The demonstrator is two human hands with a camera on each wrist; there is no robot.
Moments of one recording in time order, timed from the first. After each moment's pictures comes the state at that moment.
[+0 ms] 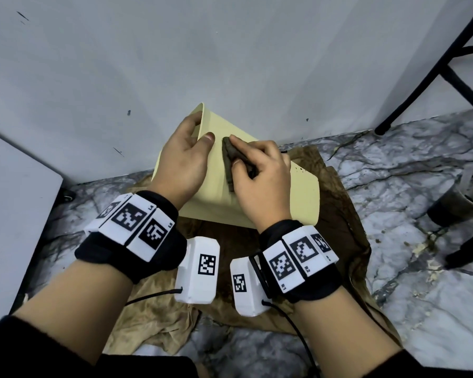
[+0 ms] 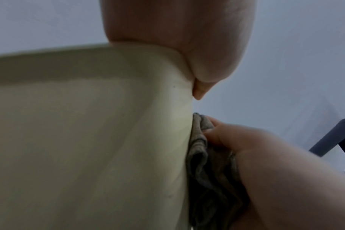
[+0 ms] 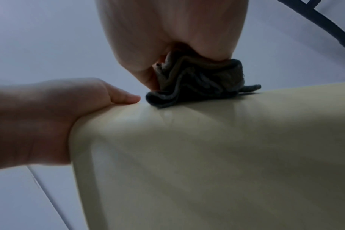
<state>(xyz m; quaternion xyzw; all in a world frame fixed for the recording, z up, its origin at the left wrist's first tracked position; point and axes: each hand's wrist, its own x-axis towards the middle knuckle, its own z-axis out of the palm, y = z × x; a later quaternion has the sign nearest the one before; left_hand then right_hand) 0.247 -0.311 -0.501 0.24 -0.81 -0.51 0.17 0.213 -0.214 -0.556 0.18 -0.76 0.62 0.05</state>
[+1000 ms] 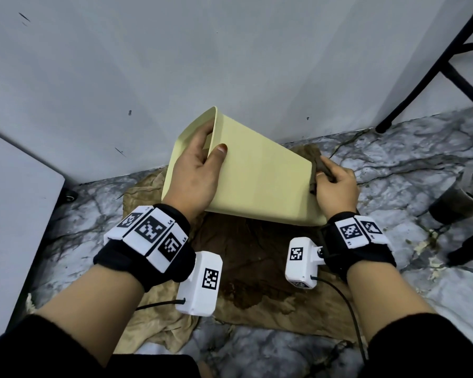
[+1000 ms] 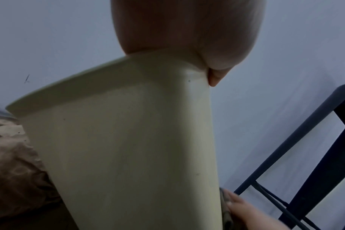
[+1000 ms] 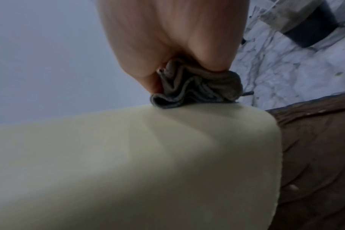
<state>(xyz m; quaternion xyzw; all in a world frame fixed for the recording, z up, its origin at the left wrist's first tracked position) 0.258 -0.295 -0.518 0.19 -0.80 -0.54 0.17 0.143 -0.134 -0.628 -0.04 -0.82 0.57 -0.06</state>
